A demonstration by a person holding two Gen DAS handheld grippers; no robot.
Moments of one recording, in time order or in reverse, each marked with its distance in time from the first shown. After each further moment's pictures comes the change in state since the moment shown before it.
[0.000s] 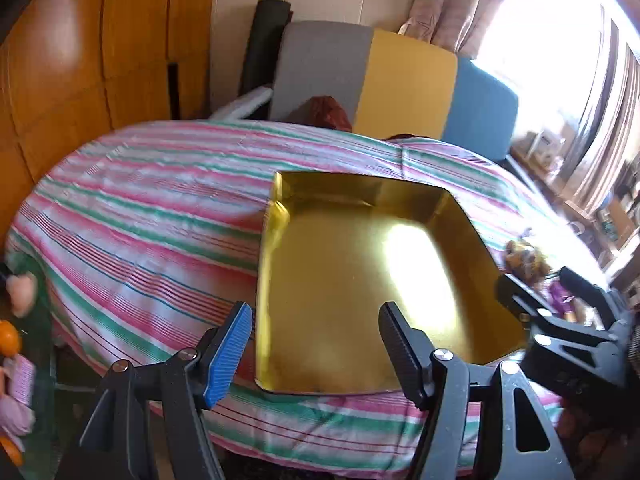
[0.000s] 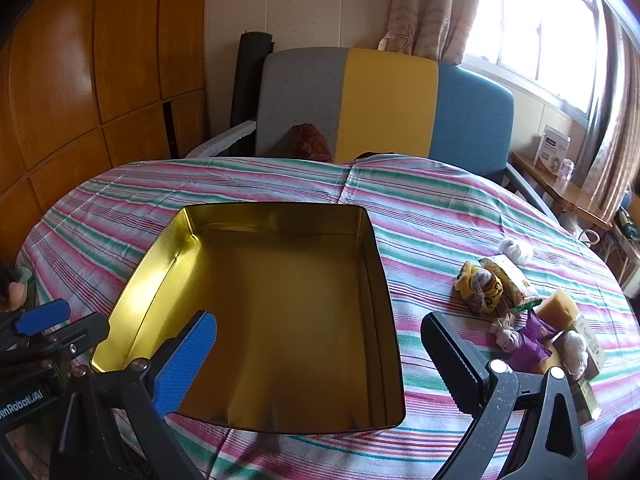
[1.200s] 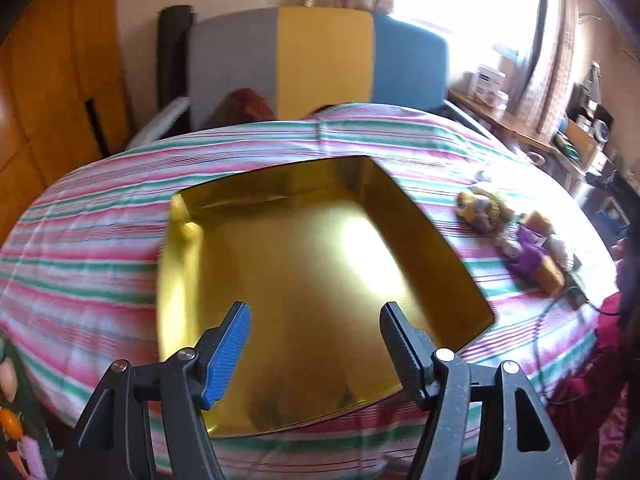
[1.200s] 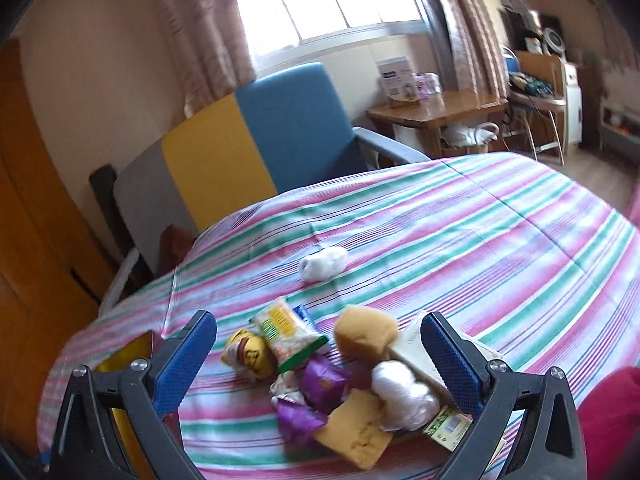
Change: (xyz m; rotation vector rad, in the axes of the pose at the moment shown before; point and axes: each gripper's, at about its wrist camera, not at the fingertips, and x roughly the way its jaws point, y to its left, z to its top) left arm 0.025 -0.085 0.017 0.252 0.086 -0.192; right arm -0.028 -0.326 -0.033 0.678 -0.149 -0.127
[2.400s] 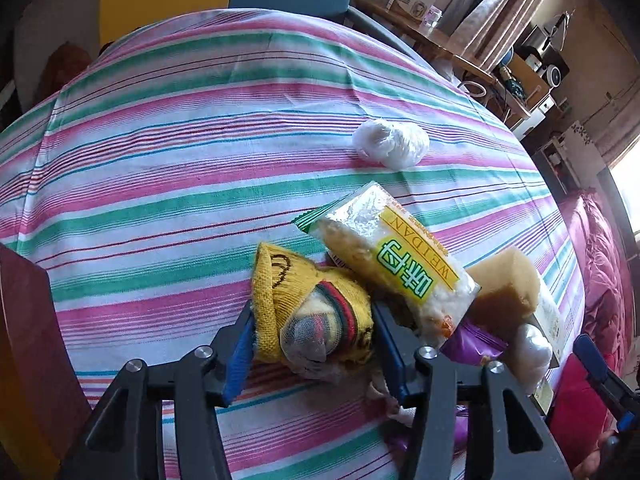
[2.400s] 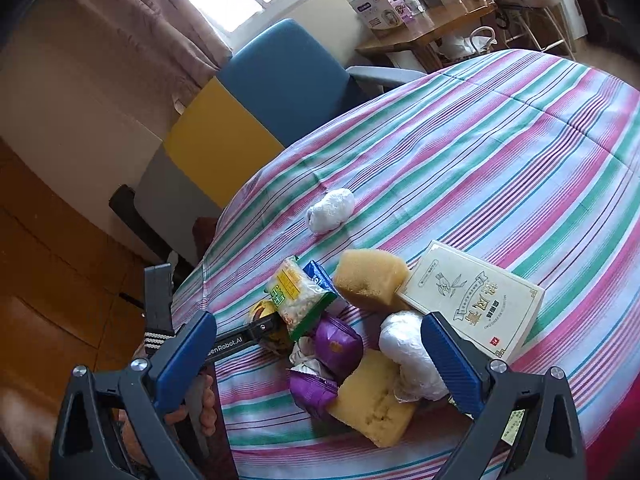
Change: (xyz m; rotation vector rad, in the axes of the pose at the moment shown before) left arm 0.233 -0.214 0.119 0.091 0.329 -0.294; right arm 0.031 -0.033 -0.010 0.178 0.195 0.165
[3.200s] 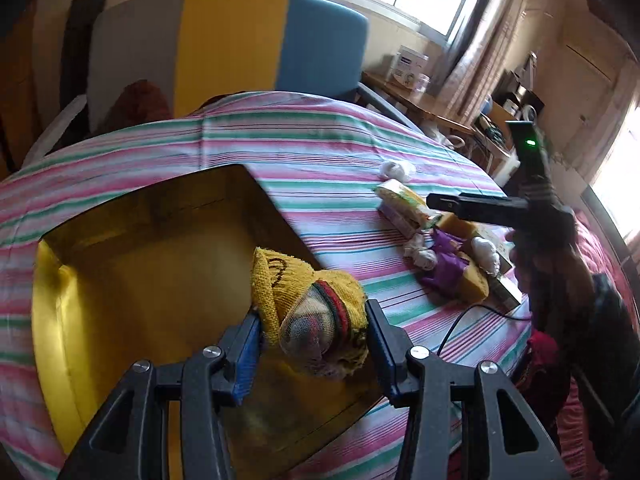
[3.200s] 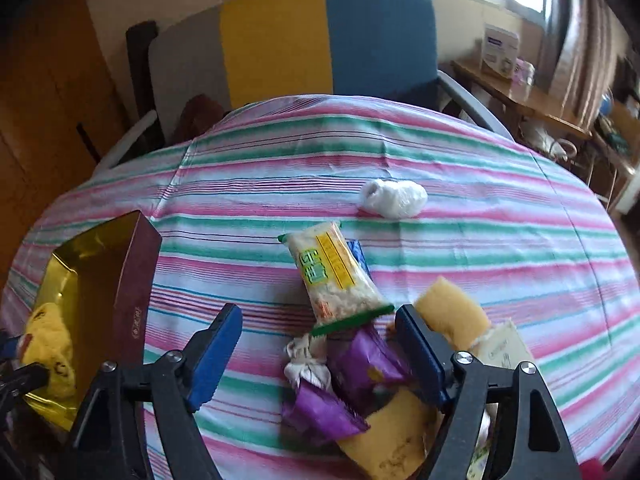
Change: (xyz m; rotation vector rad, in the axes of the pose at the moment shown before) left arm -0.191 0.101 -0.151 -0.016 -0.256 0.022; right arm 0.100 0.116 -0.014 -0.651 0.217 -0.294
